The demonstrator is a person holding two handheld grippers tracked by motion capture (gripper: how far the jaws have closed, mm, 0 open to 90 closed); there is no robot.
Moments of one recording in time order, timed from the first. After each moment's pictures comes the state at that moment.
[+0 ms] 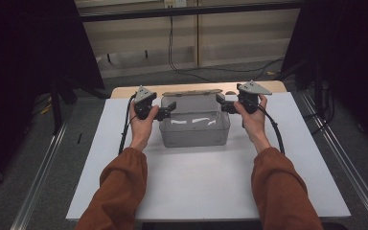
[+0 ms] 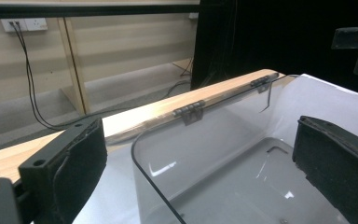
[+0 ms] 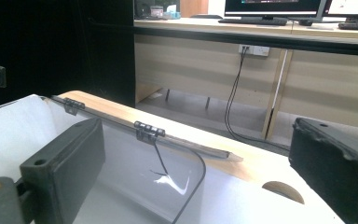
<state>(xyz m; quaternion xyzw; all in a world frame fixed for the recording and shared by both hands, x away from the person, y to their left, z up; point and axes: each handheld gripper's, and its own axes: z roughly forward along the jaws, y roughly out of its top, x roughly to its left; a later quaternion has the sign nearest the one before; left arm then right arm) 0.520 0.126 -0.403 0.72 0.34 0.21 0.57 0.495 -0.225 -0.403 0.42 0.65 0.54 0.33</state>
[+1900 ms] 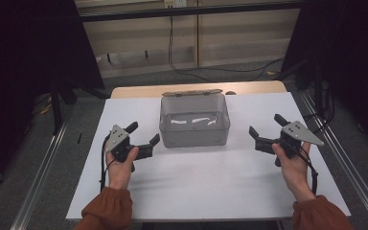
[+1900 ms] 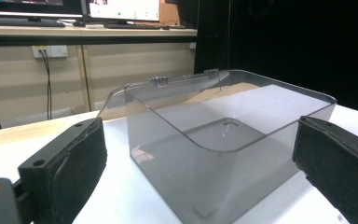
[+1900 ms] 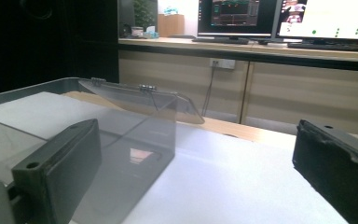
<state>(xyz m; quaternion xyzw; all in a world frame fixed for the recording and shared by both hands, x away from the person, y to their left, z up) 0.384 0.183 -0.412 0.68 0.34 0.25 0.61 0.338 -0.286 -0.407 0.43 0.61 0.55 0.39</state>
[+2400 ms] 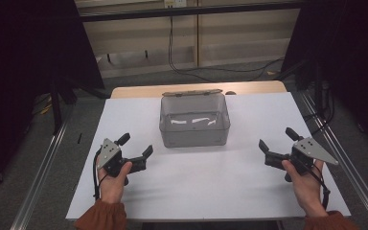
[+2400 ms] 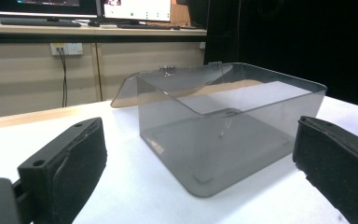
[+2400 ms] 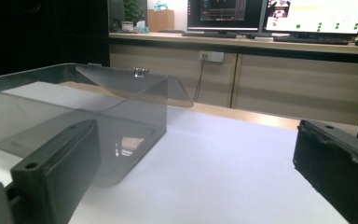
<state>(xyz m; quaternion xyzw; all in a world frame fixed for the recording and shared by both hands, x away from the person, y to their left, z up) 0.346 0.202 -0.419 0.67 0.35 0.26 0.60 0.295 -0.300 -0.418 0.45 0.60 0.53 0.40</state>
